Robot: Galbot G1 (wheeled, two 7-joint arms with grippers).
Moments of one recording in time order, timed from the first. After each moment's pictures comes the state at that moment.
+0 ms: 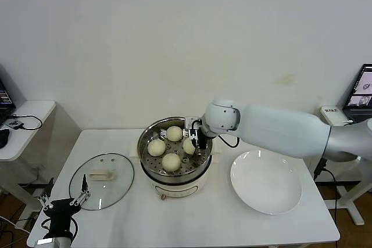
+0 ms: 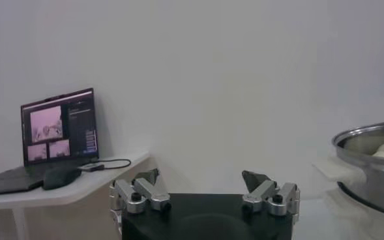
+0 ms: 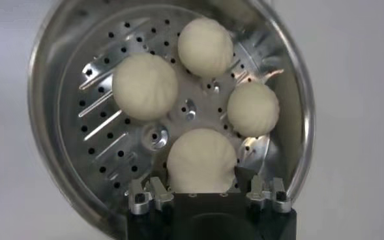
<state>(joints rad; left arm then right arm) 1.72 -1.38 -0.78 -2.11 -0.11 -0.08 -0.16 0.38 1.06 -1.19 1.47 0.40 -0.72 -0.68</state>
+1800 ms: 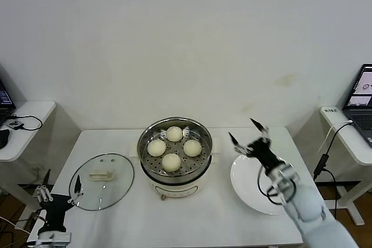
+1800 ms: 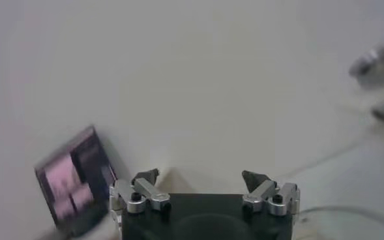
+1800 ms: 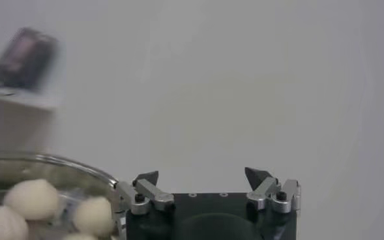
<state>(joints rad) 1.64 -1.26 -0.81 -1.88 0.56 -0.13 -0.20 -1.25 1.05 0.49 1.85 0.22 0.14 -0.12</state>
